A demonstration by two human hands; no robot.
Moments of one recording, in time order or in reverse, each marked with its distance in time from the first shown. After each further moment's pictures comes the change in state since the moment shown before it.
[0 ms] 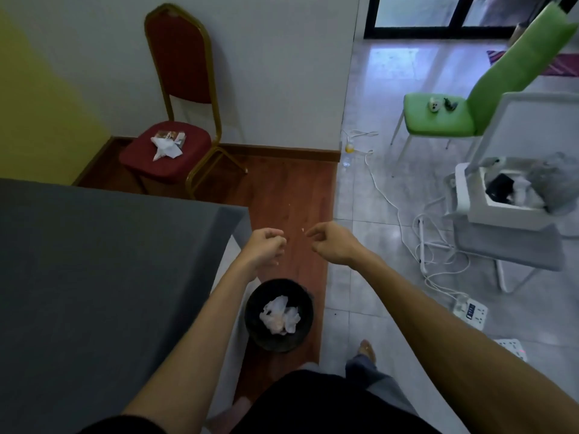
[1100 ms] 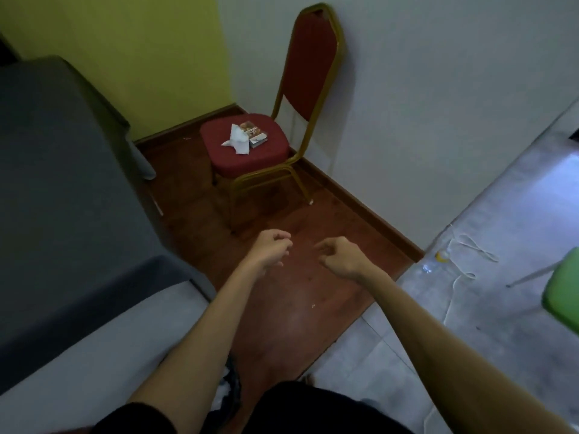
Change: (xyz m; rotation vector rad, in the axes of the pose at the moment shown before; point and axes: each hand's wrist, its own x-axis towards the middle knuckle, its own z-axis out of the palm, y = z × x) left_hand 0.328 0.126 0.048 -0.400 0.527 -0.133; right_hand 0.423 0.028 -0.133 -0.332 -0.416 -0.427
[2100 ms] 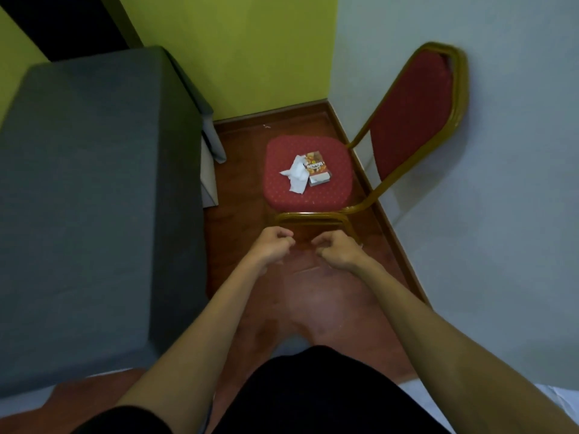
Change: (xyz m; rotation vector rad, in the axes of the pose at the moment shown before) left_hand 0.183 0.221 -0.085 -0.151 0.330 -0.268; right_hand 0.316 -0.142 -0.163 -0.063 -0.393 -0.156
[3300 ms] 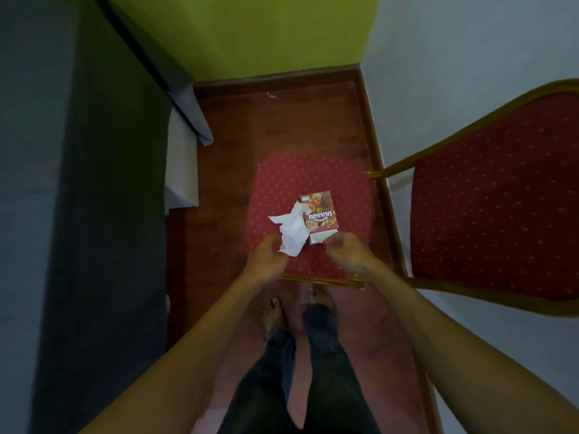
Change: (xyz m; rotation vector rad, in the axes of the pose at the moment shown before) left_hand 0.346 0.155 -0.008 0.064 -0.016 -0.185; right_hand 0.395 -0.023 -0.148 -0.025 -0.200 0.178
